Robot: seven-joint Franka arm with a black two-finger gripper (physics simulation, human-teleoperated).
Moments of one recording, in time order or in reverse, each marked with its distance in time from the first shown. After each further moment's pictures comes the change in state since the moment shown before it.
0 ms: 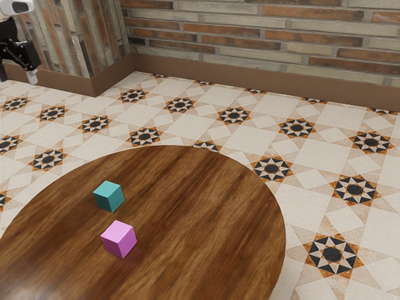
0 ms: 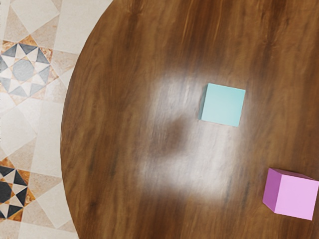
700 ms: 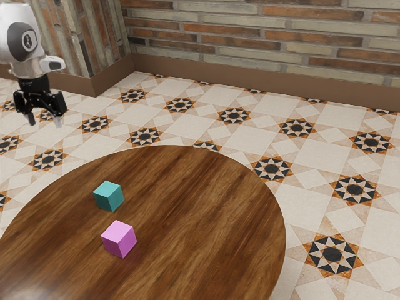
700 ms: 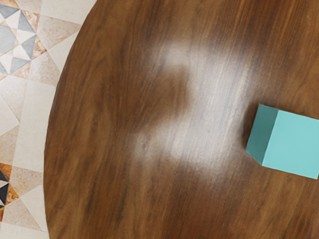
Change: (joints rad) arm -0.176 0.373 0.278 -0.069 -0.093 0.267 0.046
